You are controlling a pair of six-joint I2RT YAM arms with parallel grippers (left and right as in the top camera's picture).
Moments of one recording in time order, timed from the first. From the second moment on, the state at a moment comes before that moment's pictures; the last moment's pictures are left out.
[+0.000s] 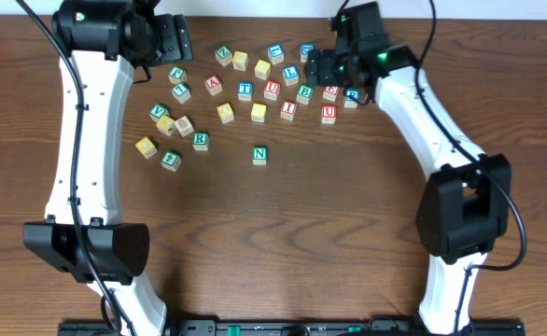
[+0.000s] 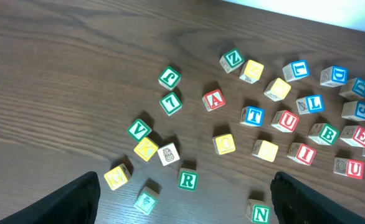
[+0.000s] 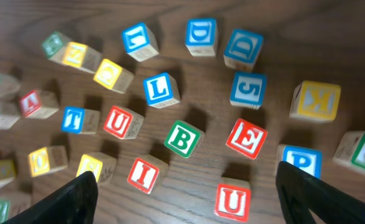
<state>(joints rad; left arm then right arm) -0.08 1.92 2.21 -1.28 -0.06 -0.25 0.31 2.10 1.82 -0.64 -0.11 0.32</state>
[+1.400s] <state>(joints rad) -0.08 1.92 2.19 -1.27 -0.06 -0.25 0.33 2.32 1.82 -0.53 0.14 0.49</state>
